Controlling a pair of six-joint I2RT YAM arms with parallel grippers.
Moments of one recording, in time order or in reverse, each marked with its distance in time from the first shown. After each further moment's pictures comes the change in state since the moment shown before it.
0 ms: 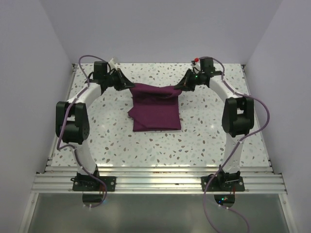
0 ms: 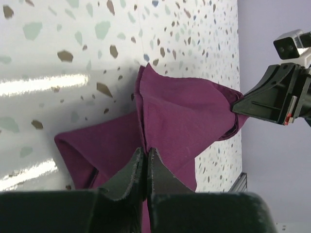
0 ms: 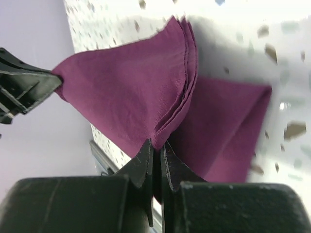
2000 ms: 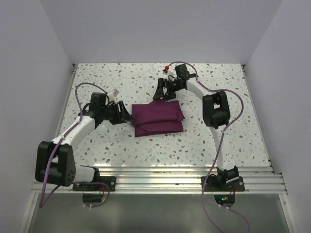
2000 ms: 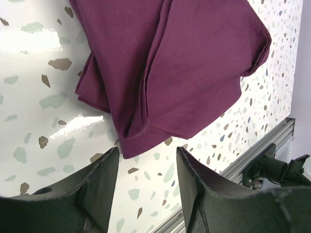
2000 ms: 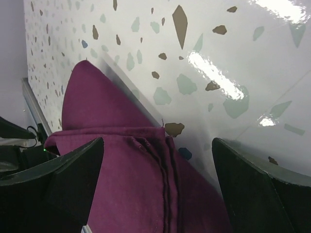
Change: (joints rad) left arm -0.079 -0.607 -0.675 -0.154 -0.120 0.181; right arm 0.178 0.336 0.259 -0.090 -0.084 -0.420
